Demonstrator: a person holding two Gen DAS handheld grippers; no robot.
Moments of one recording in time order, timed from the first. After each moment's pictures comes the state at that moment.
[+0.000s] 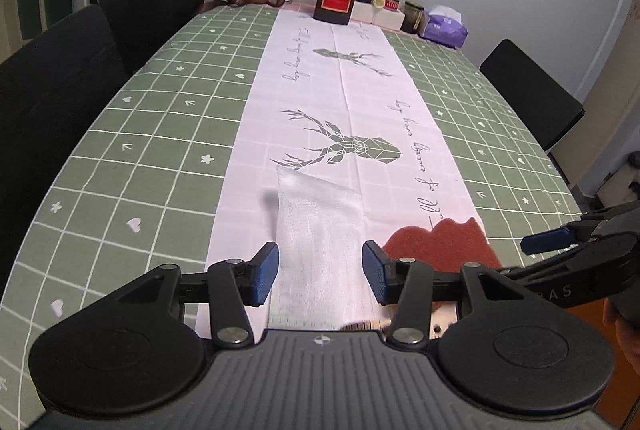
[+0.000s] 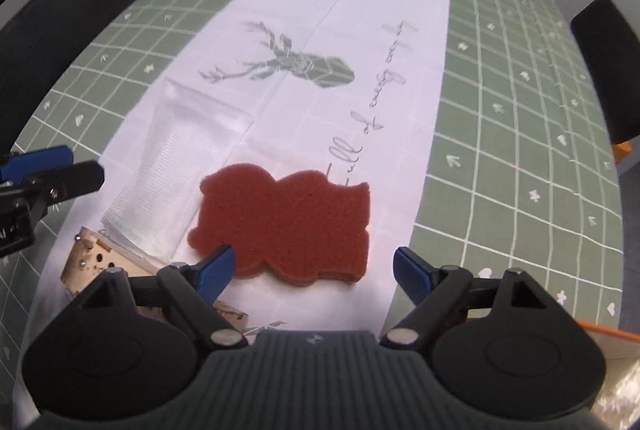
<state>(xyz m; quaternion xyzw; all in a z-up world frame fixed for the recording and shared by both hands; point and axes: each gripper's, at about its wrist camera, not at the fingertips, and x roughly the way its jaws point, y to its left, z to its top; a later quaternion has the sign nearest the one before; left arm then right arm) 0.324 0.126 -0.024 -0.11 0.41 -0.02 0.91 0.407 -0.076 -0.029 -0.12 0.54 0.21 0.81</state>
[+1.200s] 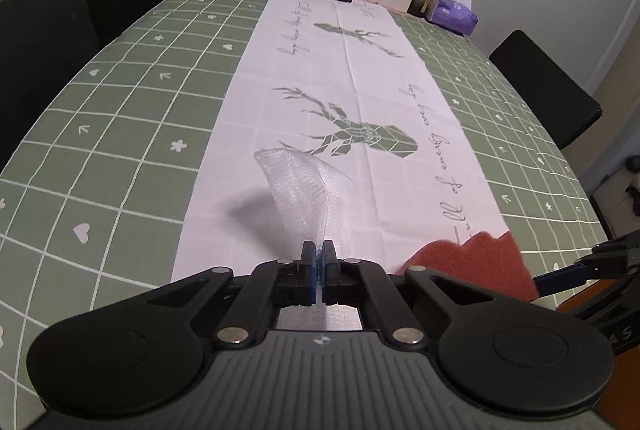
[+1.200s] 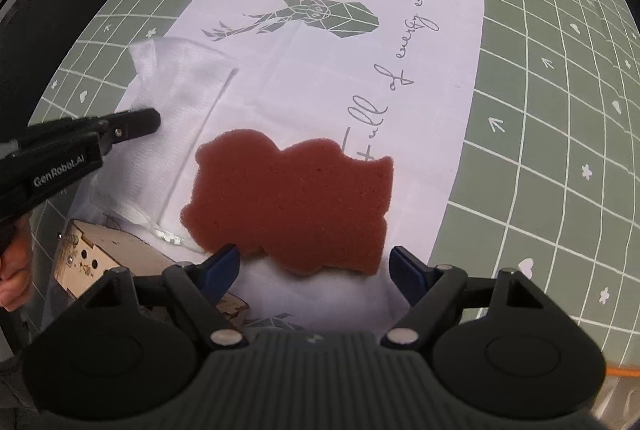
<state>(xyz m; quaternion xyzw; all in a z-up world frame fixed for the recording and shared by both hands) 0.366 0.130 -0.063 -0.13 0.42 -0.03 0.90 0.435 -0.078 -0.054 -0.10 0.61 0.25 0.75</state>
